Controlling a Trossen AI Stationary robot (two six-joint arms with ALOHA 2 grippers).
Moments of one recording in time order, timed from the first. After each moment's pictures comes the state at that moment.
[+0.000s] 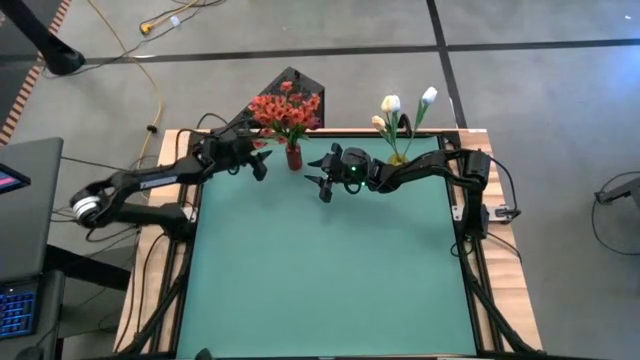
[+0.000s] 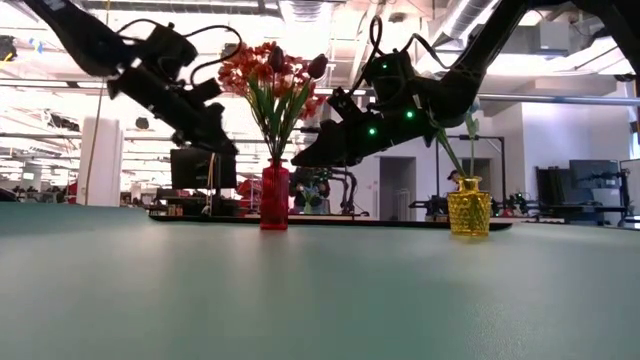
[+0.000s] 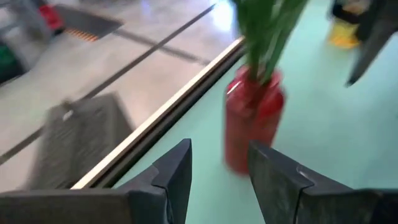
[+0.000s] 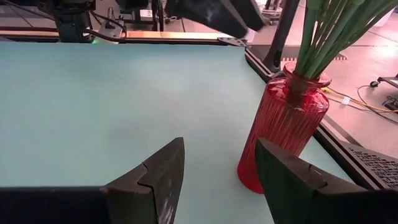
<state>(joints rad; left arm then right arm) 0.75 1.18 0.52 0.22 0.06 0.11 -0.33 1.94 0.97 0.71 -0.05 -0.12</state>
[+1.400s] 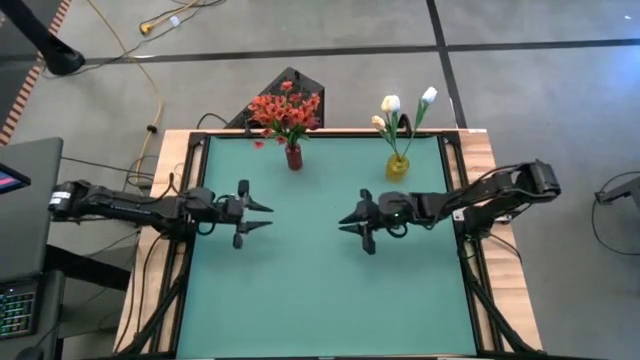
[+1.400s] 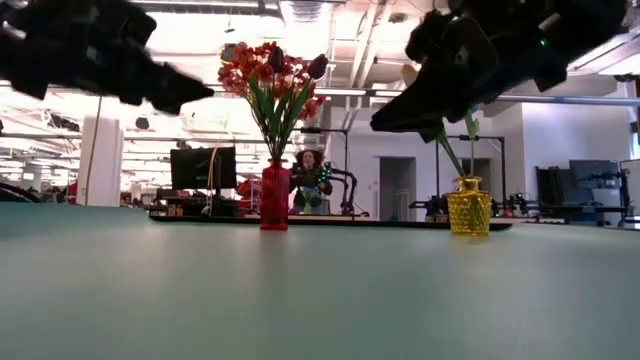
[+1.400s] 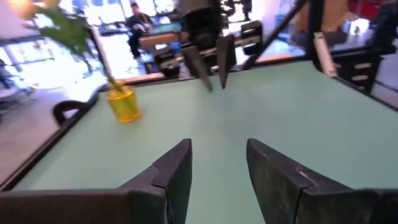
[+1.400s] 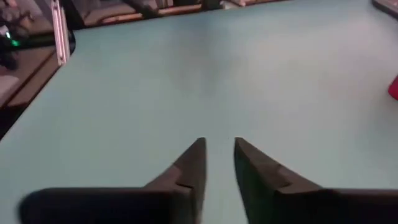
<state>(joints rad) 0.03 0.76 0.17 0.48 0.04 0.14 0.05 1.42 0.61 0.41 0.00 0.15</state>
